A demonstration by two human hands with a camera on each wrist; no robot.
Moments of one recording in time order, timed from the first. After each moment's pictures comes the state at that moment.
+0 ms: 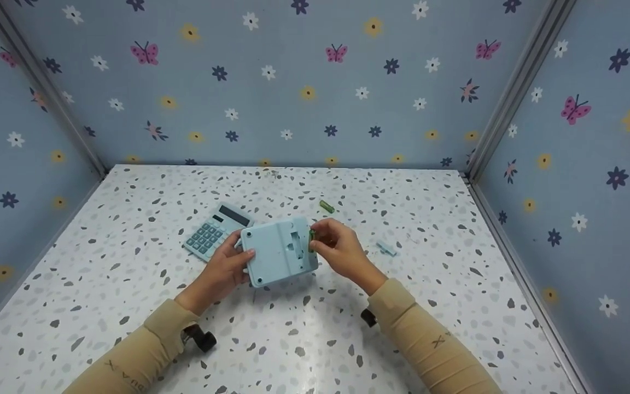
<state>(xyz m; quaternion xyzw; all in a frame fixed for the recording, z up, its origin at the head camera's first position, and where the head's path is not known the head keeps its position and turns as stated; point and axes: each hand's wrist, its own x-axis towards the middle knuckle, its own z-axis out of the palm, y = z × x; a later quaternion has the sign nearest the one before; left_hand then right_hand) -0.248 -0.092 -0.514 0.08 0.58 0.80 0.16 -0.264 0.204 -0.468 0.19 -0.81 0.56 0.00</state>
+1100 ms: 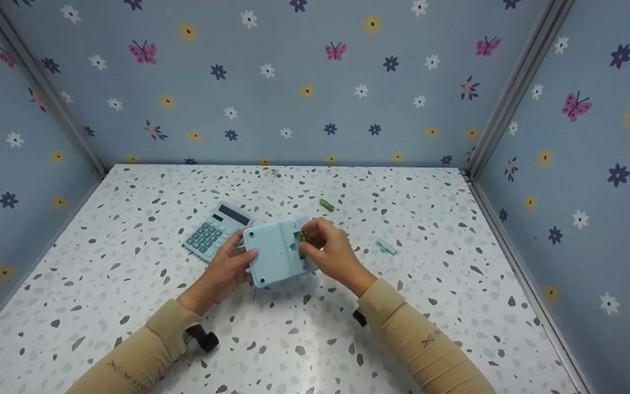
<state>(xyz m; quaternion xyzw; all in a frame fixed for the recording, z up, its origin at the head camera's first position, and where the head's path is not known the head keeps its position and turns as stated) -0.246 -0.087 -0.511 0.08 0.59 0.78 0.16 -0.259 0.185 -0.470 0.22 -0.81 0.54 0.04</state>
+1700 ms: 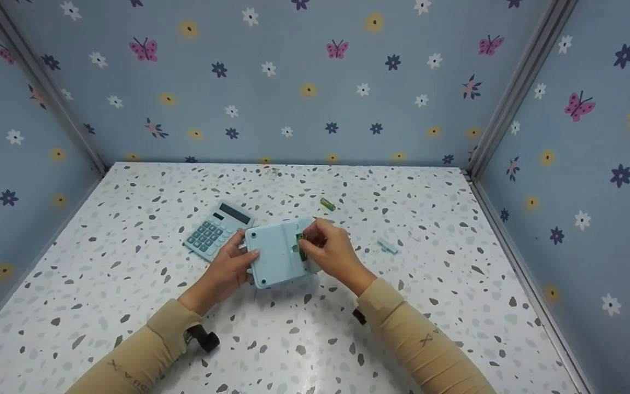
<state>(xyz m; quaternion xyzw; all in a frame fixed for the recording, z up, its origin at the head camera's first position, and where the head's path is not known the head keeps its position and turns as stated) -0.244 -0.086 -0.513 0.10 0.59 0.79 0.16 -0.261 0.183 -0.472 0.21 -0.83 0.51 0.06</state>
